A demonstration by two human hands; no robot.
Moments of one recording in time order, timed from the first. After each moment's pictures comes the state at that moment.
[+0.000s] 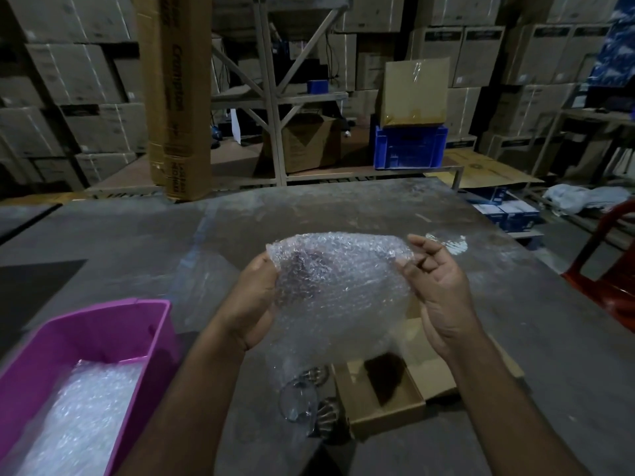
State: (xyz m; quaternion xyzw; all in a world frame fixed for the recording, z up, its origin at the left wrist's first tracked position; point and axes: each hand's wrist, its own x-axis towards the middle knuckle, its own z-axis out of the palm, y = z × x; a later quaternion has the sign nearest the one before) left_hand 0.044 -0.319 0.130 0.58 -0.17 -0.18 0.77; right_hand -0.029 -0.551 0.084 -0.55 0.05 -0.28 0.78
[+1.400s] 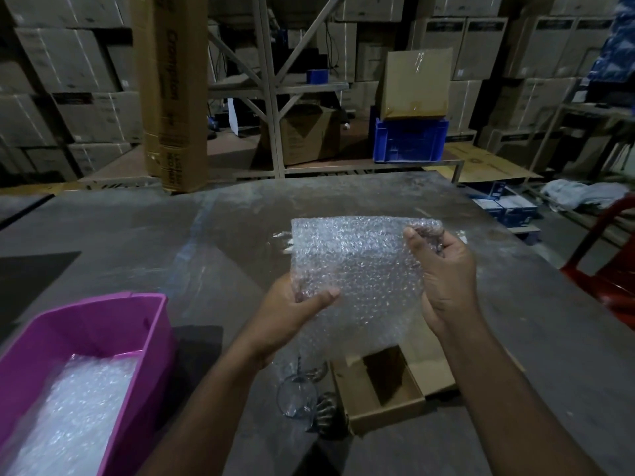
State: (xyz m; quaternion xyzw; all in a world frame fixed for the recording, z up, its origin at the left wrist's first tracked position) left_hand 0.042 -0.329 0.084 0.70 -0.24 -0.18 0.65; right_hand -0.011 -0.548 0.101 -0.55 0.11 -0.35 0.75
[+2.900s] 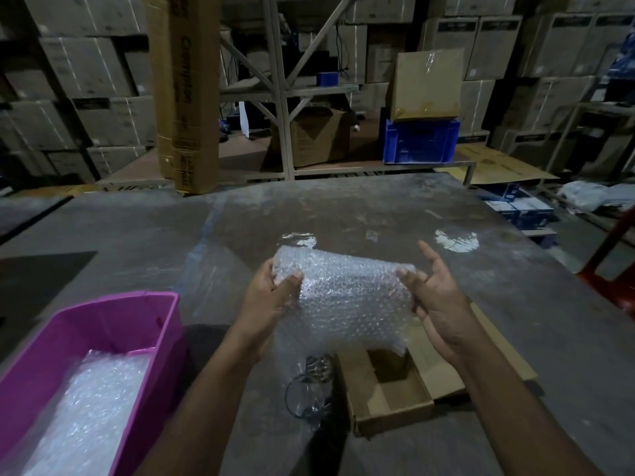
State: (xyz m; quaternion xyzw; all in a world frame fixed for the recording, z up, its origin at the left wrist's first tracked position) left_hand 0.064 -0.312 0.071 0.65 -0.11 -0.12 0.74; right_hand -0.026 -0.551 0.068 -0.58 0.07 -0.18 0.79
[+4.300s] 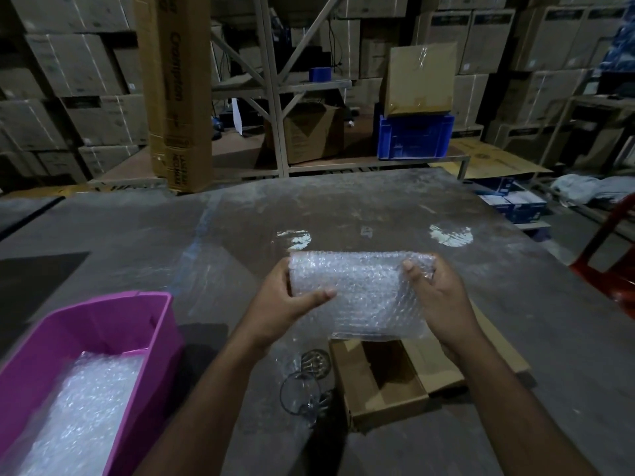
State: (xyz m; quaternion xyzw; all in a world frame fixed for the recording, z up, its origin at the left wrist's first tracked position) left_hand 0.061 -0.325 0.068 0.69 -0.24 -0.15 0.66; right_hand -0.035 -0.557 0.067 -0.72 0.12 -0.26 0.63
